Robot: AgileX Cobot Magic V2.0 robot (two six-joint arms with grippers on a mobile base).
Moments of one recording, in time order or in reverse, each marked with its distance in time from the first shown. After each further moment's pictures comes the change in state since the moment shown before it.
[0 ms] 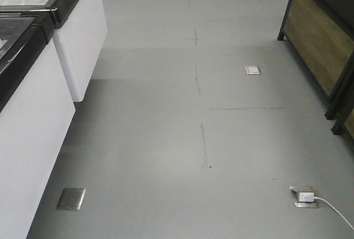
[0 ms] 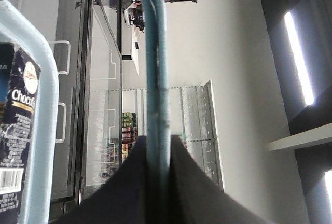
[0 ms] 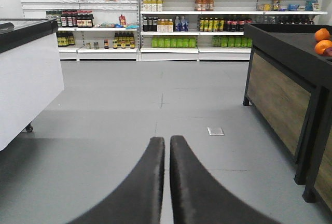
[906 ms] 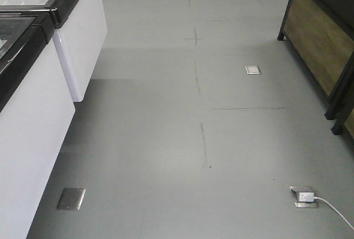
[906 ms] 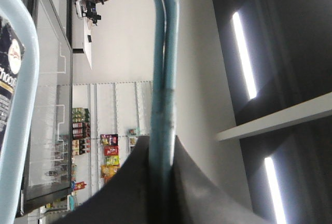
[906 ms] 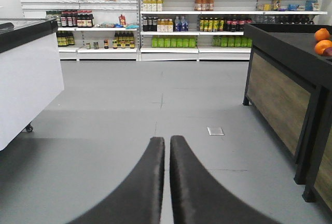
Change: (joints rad) left arm 0.000 0.008 0.001 0.176 -0.173 -0.221; right arm 0.000 0.000 0.000 0.000 0.000 0.000
